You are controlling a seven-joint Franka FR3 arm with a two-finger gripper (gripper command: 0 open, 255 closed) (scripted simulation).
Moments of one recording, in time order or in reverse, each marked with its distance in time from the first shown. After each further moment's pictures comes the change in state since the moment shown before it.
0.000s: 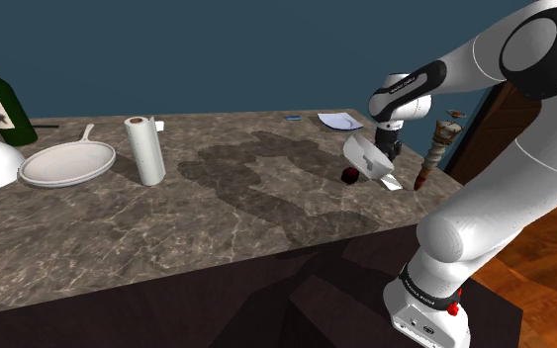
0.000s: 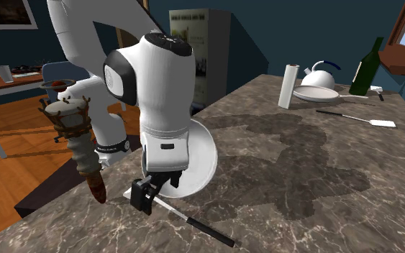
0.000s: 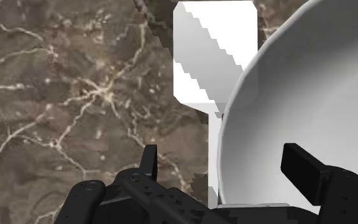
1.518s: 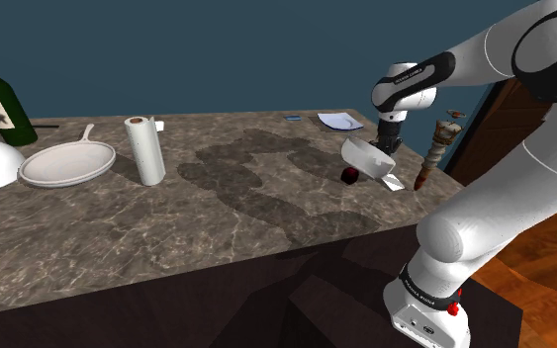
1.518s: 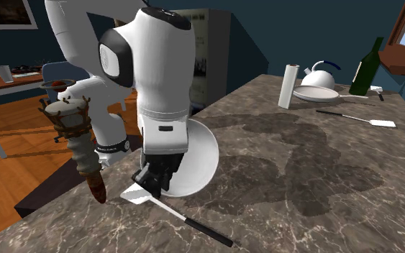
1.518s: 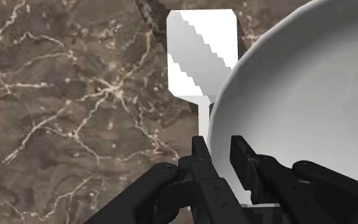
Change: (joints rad) arm 0.000 -0.052 0.010 0.038 -0.007 -0.087 0.005
